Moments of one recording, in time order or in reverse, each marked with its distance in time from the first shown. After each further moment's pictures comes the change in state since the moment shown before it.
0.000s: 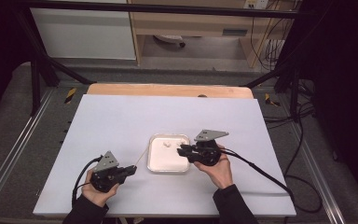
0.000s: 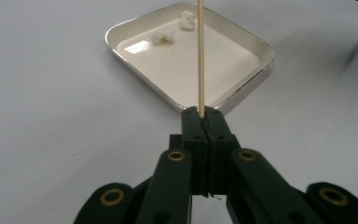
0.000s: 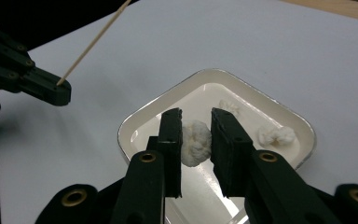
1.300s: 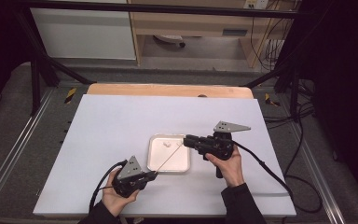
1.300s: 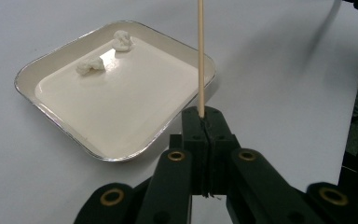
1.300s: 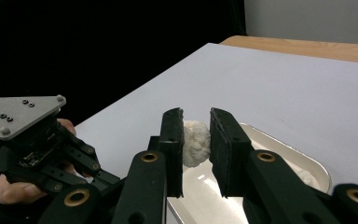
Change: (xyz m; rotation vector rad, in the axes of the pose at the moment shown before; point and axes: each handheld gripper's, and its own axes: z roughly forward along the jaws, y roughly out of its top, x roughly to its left) left arm -0.043 0.017 0.031 -0.007 -0.086 0.126; right arm -0.010 0.018 -0.038 -0.212 0.144 0.140
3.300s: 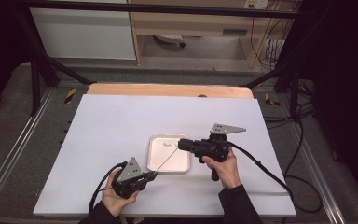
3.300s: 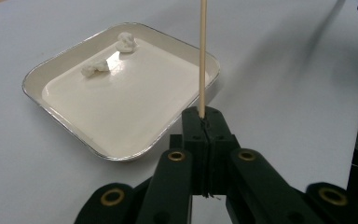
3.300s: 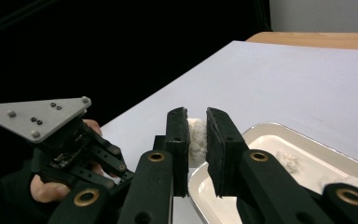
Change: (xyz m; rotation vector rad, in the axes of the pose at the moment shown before) left arm -0.001 -0.003 0.000 -0.010 0.024 0.024; right arm 0.004 -0.007 0.010 -0.009 0.101 0.038
